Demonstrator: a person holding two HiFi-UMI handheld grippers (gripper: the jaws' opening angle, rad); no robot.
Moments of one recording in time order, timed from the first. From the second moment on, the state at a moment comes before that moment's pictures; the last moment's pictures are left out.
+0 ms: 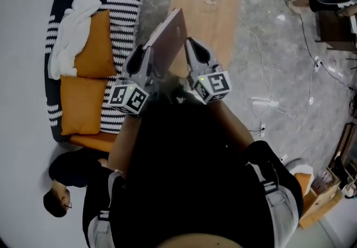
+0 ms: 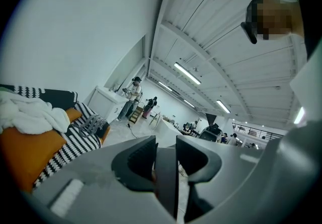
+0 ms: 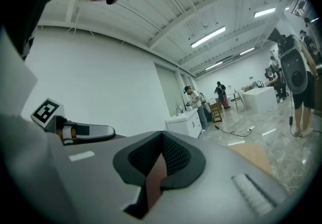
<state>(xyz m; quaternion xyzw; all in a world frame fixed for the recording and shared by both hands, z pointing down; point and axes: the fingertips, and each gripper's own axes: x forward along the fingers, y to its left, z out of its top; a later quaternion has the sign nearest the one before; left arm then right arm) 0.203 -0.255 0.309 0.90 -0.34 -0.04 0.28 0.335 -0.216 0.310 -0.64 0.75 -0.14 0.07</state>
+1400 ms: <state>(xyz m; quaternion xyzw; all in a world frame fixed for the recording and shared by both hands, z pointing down) 0.243 -0.373 0.409 0.89 -0.30 0.02 0.34 0.369 -0.311 0.388 -0.67 0.71 -0.20 0.04</state>
